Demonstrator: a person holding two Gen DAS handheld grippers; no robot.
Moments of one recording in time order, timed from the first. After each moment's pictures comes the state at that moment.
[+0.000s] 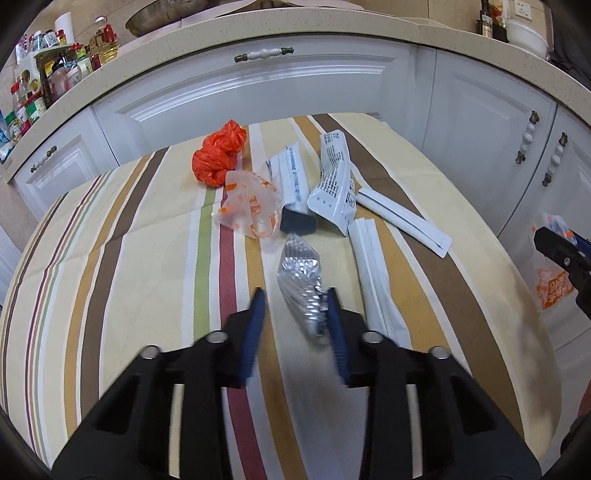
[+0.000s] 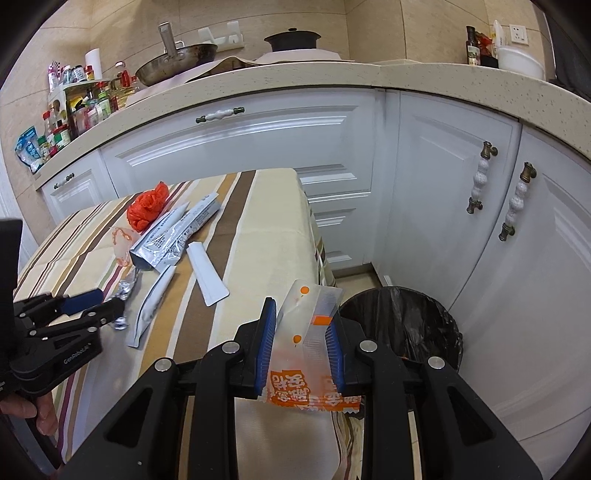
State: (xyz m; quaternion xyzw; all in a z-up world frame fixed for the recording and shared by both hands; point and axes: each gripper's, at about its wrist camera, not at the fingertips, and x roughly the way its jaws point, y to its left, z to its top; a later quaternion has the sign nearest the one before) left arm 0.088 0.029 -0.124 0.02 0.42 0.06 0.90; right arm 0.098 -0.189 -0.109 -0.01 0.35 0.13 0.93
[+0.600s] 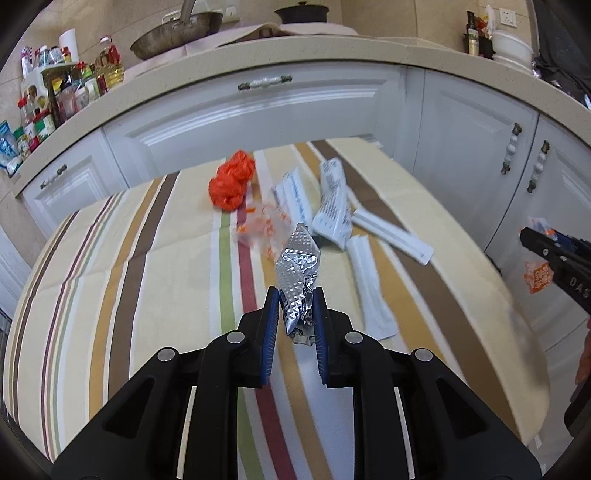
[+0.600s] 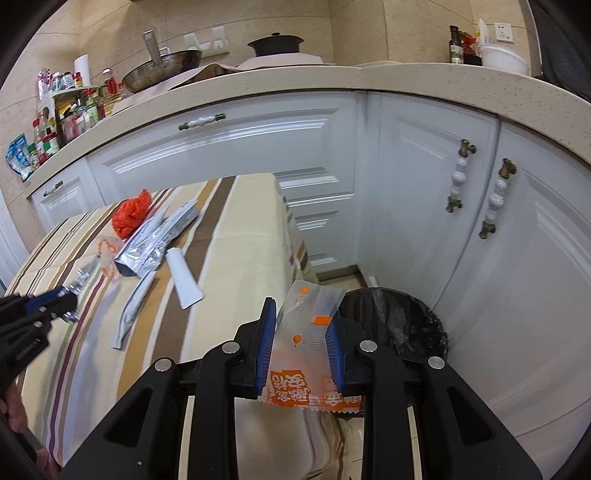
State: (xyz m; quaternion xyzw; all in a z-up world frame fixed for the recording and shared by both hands) left arm 0.064 0.029 -0.091 0.03 0.38 0.05 0.92; right arm 0.098 -0.213 -0.106 -0.01 0.34 0.11 0.93
